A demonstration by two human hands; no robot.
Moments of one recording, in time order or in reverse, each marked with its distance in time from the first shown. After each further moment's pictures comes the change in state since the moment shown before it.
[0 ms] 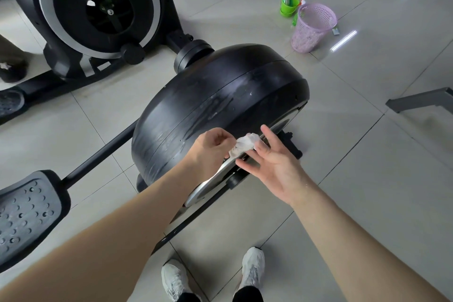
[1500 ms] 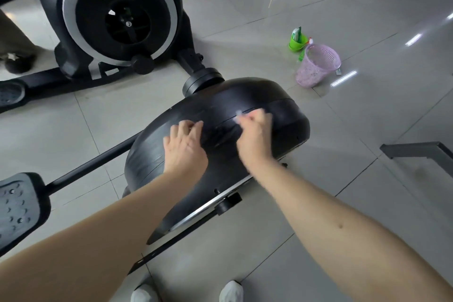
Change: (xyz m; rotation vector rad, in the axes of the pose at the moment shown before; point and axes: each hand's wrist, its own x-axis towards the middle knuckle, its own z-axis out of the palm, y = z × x) left_hand 0.057 -0.008 -0.034 0.722 0.453 0.069; right_hand 0.137 -0.042 0.052 -1.689 0.391 -0.818
